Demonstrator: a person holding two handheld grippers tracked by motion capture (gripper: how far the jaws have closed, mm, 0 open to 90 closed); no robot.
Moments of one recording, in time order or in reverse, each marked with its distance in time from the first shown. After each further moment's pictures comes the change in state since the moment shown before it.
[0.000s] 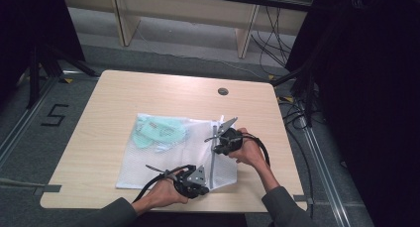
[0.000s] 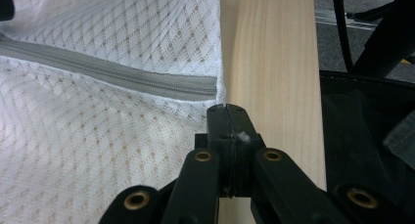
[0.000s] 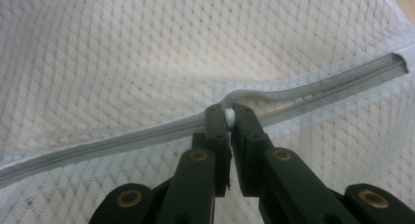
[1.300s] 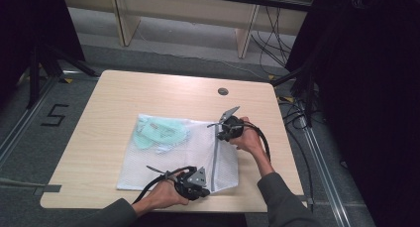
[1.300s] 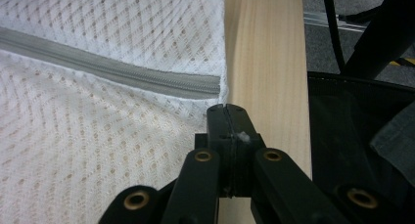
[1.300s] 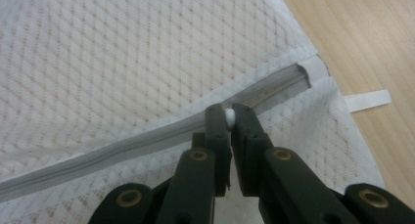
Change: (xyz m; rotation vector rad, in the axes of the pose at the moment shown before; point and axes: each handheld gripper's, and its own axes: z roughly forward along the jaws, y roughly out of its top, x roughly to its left) left arm -0.004 0.000 0.001 -0.004 -0.021 0.000; right arm -0.047 0.007 0.009 -0.017 -0.096 0.042
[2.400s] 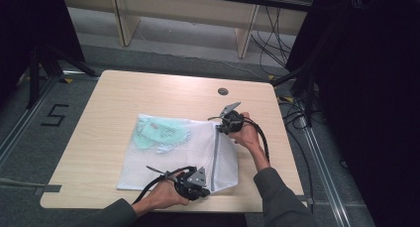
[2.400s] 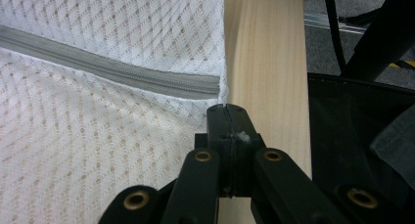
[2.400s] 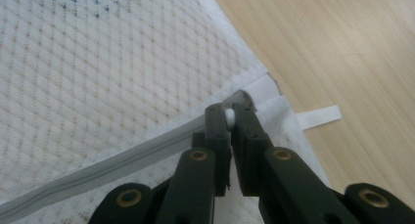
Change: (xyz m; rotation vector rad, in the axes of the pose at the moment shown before) left arm 0.000 0.000 0.001 -0.004 -0.002 -0.018; right arm -0.016 0.004 0.007 -0.054 -0.107 0.061
